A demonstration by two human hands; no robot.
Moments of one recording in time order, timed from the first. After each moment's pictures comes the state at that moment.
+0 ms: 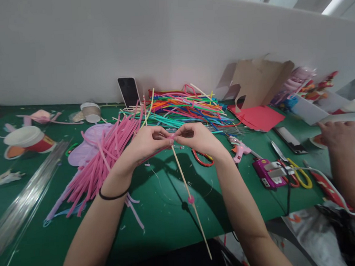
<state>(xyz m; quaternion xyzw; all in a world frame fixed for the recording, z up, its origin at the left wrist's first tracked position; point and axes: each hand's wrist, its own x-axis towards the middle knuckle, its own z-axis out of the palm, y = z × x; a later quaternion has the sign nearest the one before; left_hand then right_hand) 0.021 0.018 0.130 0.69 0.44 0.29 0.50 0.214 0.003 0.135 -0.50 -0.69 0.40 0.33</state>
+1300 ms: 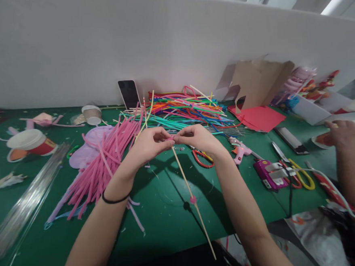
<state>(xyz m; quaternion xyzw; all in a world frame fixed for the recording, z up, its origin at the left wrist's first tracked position) 0.029 0.016 0.129 0.70 0.45 0.31 0.46 0.220 0.012 0.128 -0.48 -0.67 0.46 0.33</state>
